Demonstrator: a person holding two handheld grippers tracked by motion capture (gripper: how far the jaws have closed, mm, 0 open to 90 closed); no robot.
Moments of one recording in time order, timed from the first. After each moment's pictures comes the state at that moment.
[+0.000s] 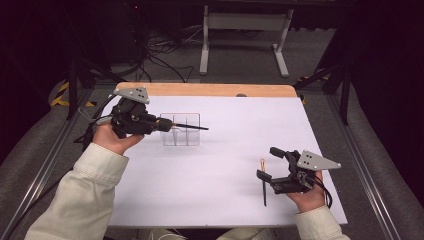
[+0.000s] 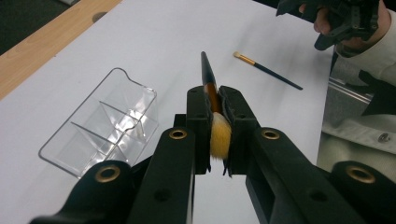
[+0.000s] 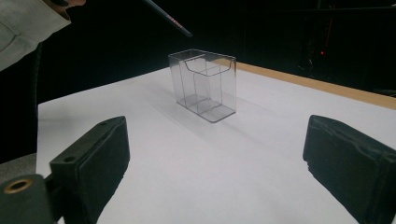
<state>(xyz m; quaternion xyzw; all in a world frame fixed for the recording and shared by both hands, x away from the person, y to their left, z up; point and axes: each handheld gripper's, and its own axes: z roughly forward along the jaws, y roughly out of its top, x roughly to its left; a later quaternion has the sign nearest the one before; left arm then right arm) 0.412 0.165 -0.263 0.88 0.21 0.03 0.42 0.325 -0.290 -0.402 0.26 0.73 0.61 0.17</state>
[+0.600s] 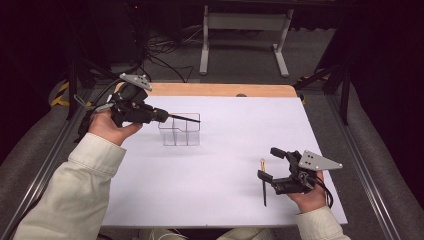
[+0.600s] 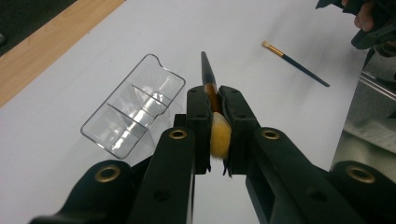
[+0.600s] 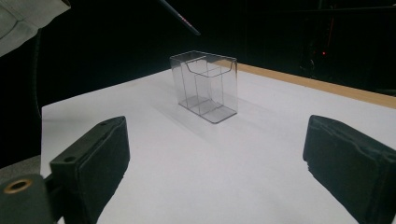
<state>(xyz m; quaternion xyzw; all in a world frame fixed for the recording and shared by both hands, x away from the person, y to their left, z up) 0.424 0.162 -0.240 0.89 0.26 0.05 0.36 0.323 -0.292 -0.402 0.27 0.73 0.61 0.17</state>
